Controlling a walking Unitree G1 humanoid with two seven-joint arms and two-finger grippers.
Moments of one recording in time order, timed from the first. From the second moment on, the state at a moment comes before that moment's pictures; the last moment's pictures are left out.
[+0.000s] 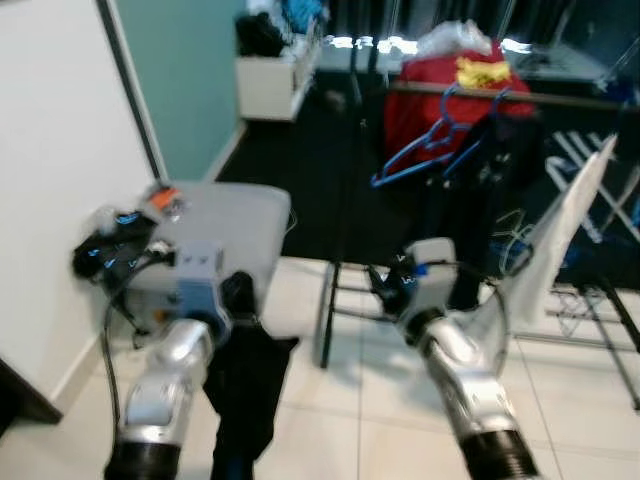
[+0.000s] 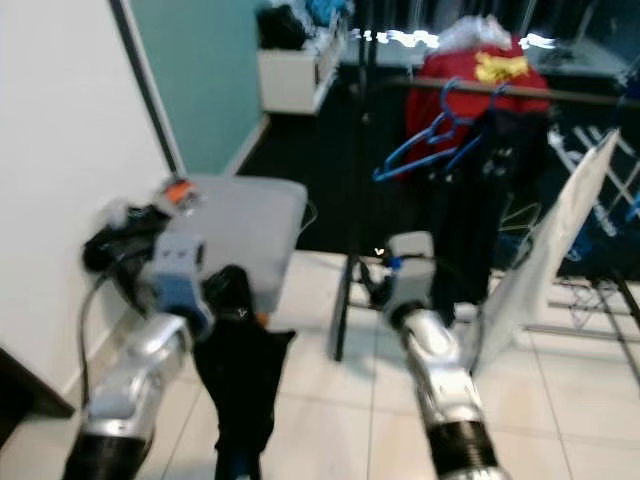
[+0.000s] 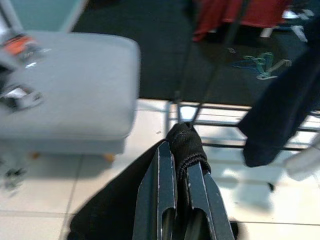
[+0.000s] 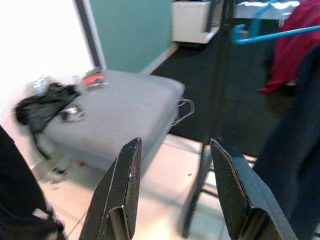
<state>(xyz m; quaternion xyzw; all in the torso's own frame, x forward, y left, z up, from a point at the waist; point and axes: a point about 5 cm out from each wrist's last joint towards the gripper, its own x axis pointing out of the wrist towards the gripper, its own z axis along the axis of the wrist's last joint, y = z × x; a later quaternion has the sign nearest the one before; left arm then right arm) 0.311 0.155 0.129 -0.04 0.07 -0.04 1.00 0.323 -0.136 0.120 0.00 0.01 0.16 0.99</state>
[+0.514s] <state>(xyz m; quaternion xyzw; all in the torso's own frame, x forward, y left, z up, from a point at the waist) 0.312 0.153 0.129 -0.04 0.06 -0.04 1.00 0.324 -0.137 0.121 0.01 0.01 0.16 0.99</state>
